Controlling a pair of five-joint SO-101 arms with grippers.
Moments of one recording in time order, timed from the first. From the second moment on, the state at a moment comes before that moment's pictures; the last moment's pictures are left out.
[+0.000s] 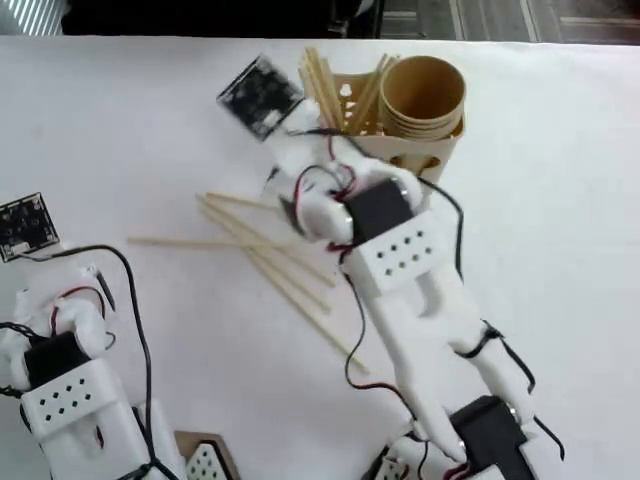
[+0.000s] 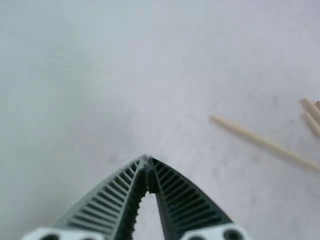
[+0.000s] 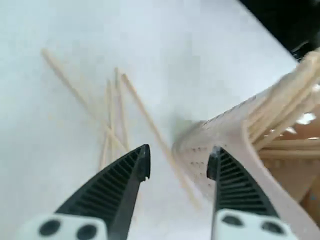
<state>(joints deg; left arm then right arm) -34.8 -64.0 69.6 50.6 -3.6 -35.2 -13.2 2.3 68.3 23.1</state>
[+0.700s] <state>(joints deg) -34.8 -64.0 69.9 50.6 -3.6 -39.2 28.0 -11.4 70.7 34.2</state>
